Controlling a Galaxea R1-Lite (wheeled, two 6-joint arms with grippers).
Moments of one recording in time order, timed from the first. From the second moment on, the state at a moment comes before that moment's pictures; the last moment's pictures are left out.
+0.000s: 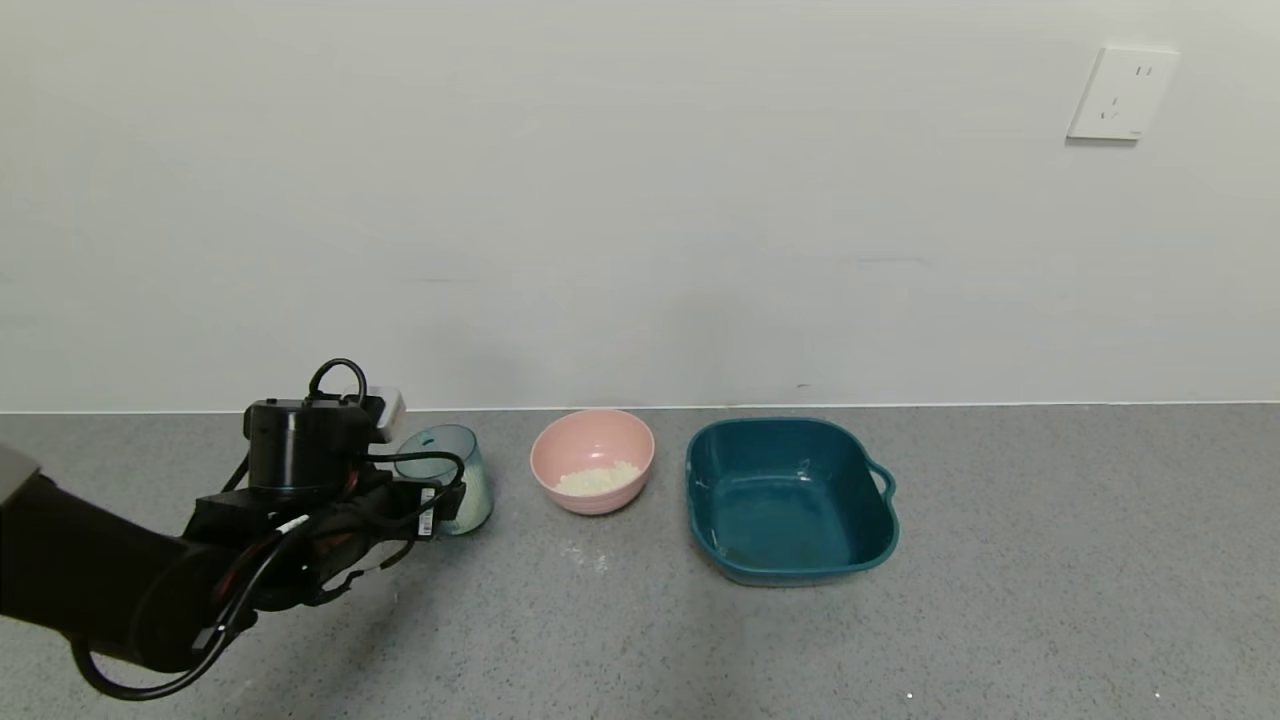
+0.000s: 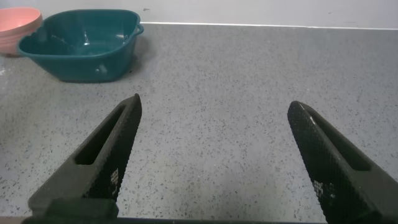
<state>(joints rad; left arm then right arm) -0.18 1.82 -0.64 -0.67 0.30 0.01 0.00 0.00 0.00 0.00 0.00 0.02</state>
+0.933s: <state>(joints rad) -0.18 1.23 -0.39 -0.37 0.32 0.00 0.00 0.00 0.00 0.00 0.00 0.02</state>
